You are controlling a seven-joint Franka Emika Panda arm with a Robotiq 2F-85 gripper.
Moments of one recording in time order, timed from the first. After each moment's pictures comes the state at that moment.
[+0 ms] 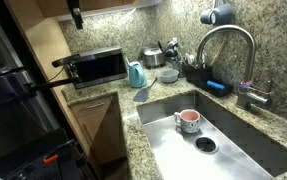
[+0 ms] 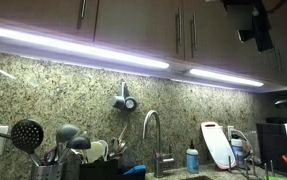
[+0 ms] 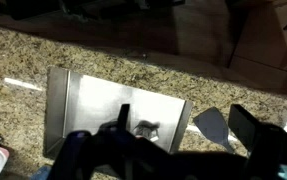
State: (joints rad) arm 0.04 -0.36 0.31 -2.18 0.03 1.74 0.52
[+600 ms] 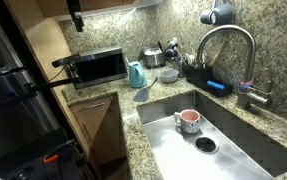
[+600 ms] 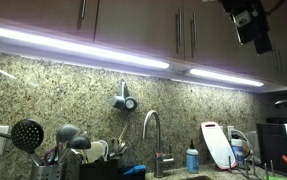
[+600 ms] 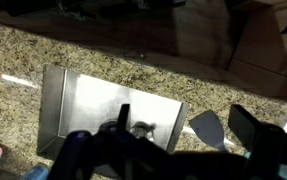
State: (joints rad) arm 0.07 -0.34 0.30 -2.18 0.02 1.76 0.52
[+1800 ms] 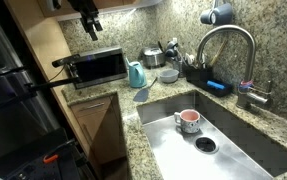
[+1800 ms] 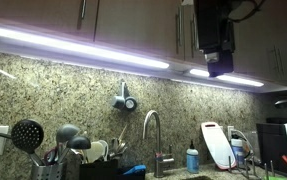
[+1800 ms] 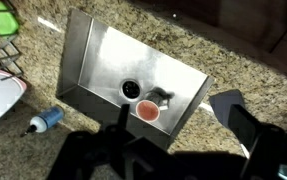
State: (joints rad) arm 0.12 -0.20 0.35 -2.17 -0.28 1.91 0.57
